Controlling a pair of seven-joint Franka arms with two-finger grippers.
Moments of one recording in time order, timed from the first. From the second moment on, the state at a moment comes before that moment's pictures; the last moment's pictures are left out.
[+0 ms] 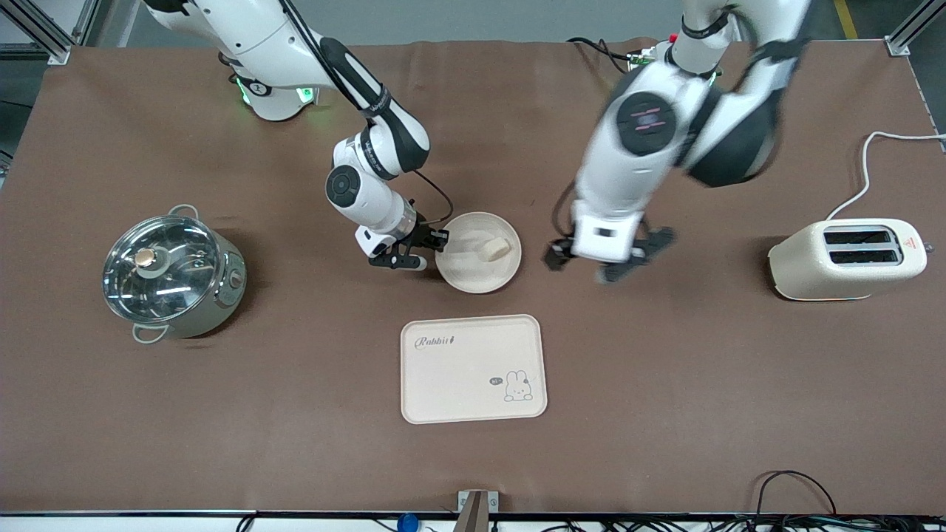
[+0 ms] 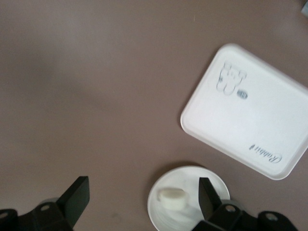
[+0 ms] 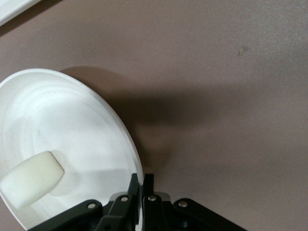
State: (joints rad) left arm -0.38 0.28 -0.14 -1.57 0.04 1.91 -1.06; right arm 0.50 0.53 0.23 -2.09 0.57 2.75 0.35
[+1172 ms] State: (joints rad) left arm 0.01 -0.05 -0.14 -1.52 0.04 1.49 -0.18; right arm 0.38 0.40 0.21 -1.94 0.57 2.53 0.36
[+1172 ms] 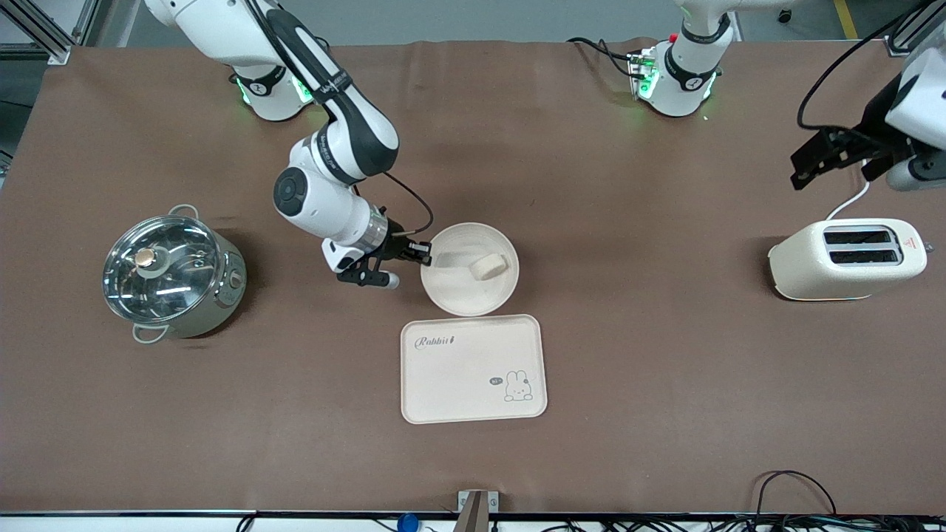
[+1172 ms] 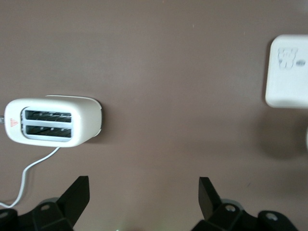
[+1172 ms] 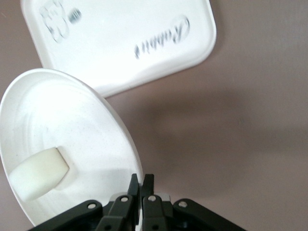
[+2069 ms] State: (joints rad) left arm 0.03 -0.15 -0.15 -1.65 0.03 1.48 -0.10; right arm 0.35 0.76 0.19 -1.58 0.57 2.60 0.37
